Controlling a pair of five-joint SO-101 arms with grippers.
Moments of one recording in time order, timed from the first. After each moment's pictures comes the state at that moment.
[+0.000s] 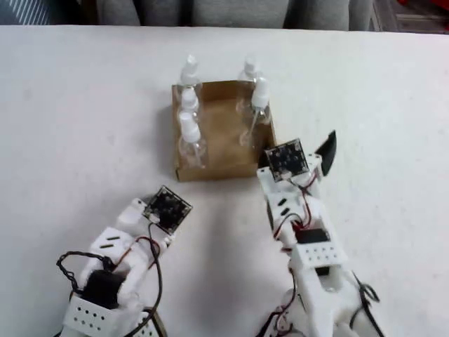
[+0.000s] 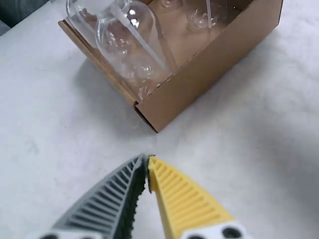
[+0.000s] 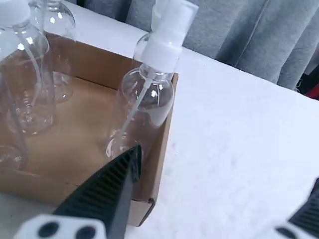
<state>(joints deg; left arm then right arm) 12.9 -104.0 97.1 53.8 -19.4 -10.5 -45.8 81.5 -7.6 17.5</state>
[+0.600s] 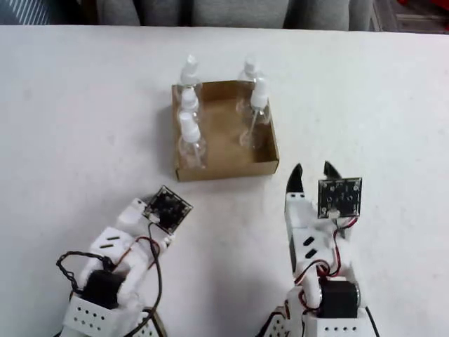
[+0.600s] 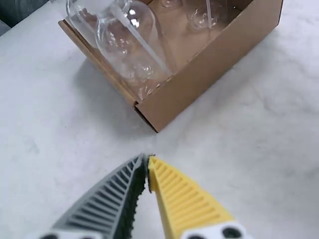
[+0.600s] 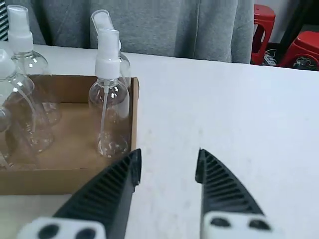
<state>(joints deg) 12.8 -104.0 97.1 53.8 -19.5 -3.8 -102.2 82.0 48.7 5.9</state>
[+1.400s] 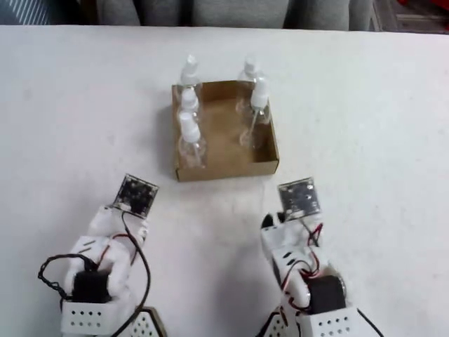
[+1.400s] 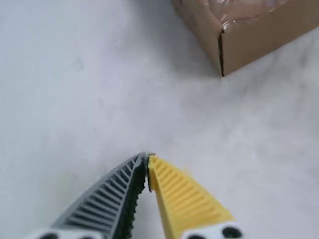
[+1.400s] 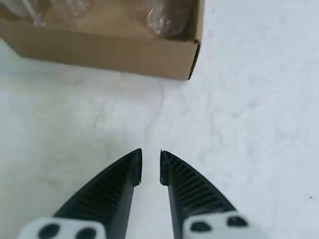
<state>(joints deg) -4.4 -104.0 97.1 61.5 -19.5 -15.5 -103.3 90.8 68.3 5.8</state>
